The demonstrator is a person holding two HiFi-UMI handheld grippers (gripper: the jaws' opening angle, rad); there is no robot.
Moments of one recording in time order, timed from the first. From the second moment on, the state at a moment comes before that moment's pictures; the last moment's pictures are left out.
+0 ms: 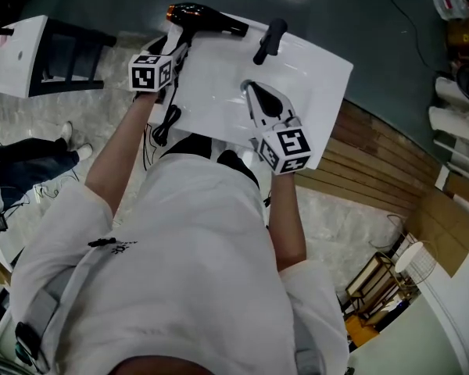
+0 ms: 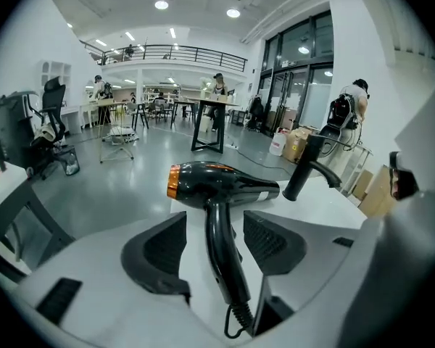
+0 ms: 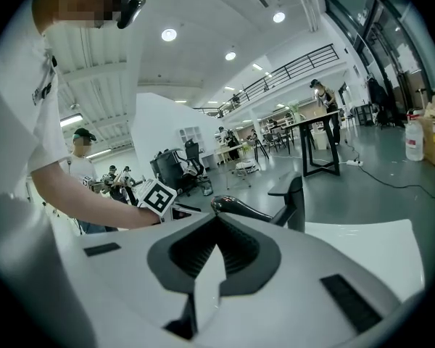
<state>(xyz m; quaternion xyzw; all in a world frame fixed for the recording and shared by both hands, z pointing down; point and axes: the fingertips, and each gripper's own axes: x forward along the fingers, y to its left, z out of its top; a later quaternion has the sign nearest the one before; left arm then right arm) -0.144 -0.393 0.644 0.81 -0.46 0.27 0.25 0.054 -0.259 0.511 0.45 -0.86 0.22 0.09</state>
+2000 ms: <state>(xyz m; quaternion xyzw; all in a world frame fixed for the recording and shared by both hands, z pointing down) -0.083 -0.208 0.446 0.86 -0.47 0.12 0.16 0.084 -0.181 0.405 0.40 -0.90 0.14 -0.01</state>
